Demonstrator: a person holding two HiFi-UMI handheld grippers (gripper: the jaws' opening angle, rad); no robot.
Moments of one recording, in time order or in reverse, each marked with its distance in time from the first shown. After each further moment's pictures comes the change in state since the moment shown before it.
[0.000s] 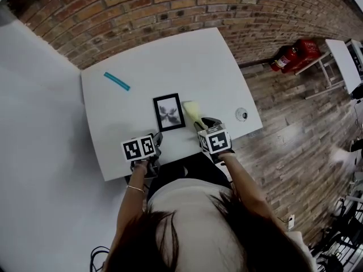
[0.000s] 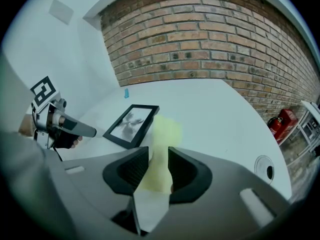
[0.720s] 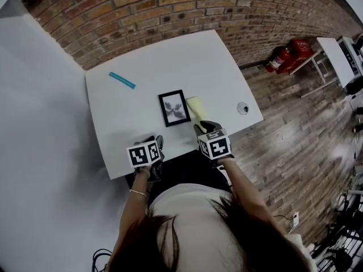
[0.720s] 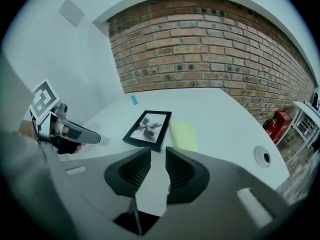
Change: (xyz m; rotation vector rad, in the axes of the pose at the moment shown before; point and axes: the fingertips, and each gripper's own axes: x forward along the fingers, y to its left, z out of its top) left arm -0.037 0.014 -0.021 0.130 -0.056 0.026; right arm -0.032 0.052 -0.002 0.010 -0.103 -0.045
